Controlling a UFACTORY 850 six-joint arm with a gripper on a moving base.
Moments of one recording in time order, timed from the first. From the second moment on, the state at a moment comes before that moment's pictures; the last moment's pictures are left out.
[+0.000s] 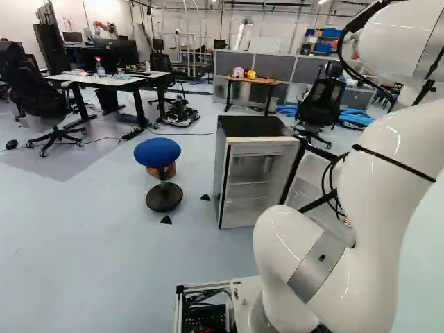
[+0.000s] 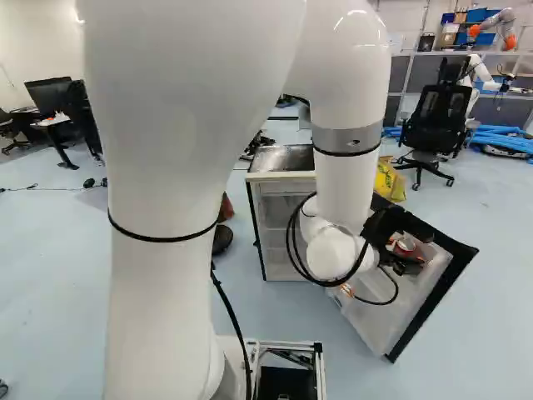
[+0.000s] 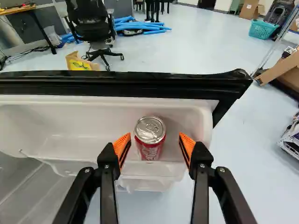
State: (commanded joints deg) arm -59.0 -22.4 -29.5 -1.7 54.2 0.0
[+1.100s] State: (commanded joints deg) arm -58.4 -23.5 -31.0 -1.7 54.2 0.0
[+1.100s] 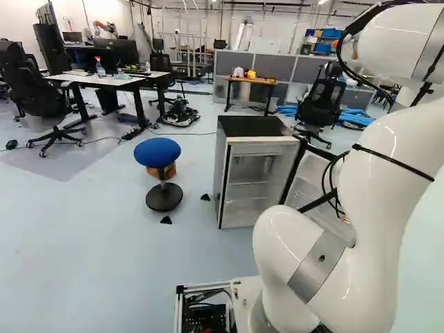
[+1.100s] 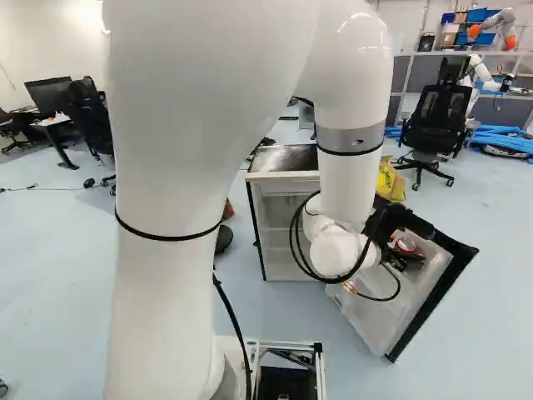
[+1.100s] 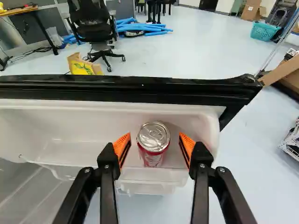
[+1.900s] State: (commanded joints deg) arm -58.4 -25.0 -31.5 -1.7 54.2 0.0
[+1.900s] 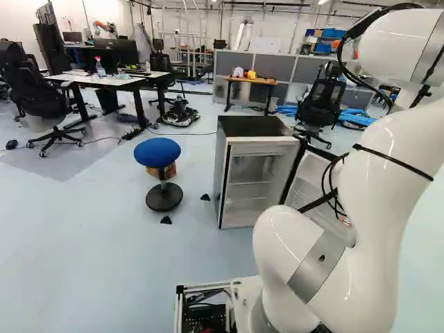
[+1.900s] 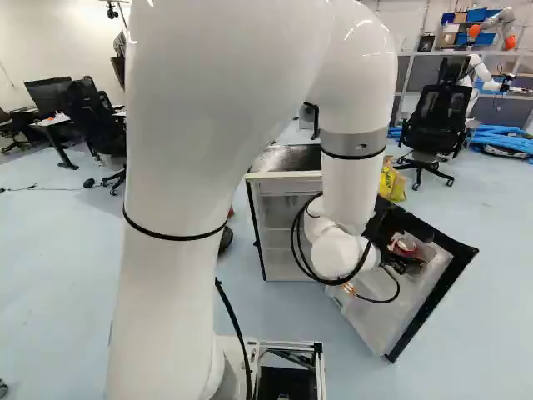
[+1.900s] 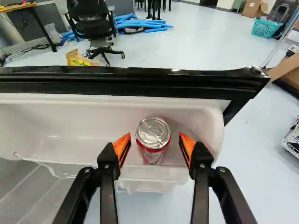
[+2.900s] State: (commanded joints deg) arm -58.4 -24.9 -31.4 -1.7 54.2 0.0
